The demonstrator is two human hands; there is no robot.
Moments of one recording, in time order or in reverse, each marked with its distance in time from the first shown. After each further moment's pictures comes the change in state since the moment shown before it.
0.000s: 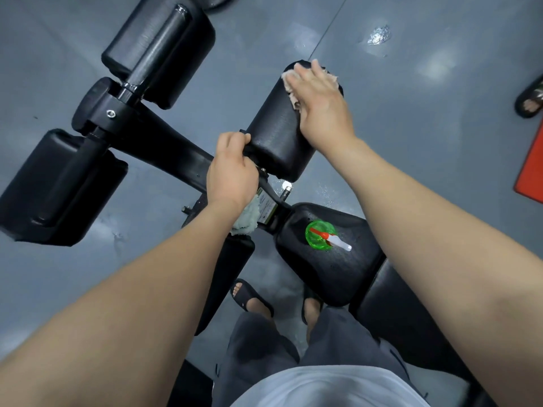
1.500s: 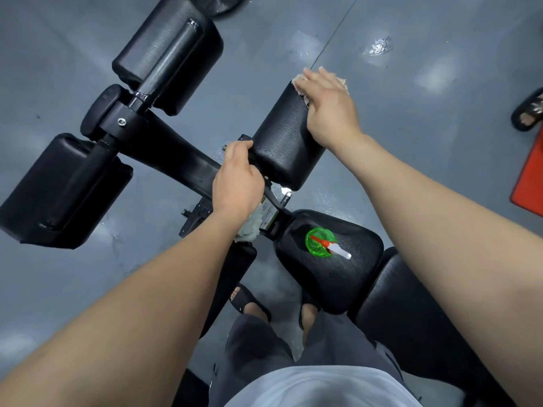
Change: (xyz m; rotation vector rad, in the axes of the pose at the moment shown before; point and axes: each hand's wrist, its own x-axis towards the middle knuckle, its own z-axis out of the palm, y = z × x) left_hand 0.002 0.004 -0.002 0.023 -0.030 -0.042; right_hand 0.024 0.007 -0.009 0.057 -0.032 0.090
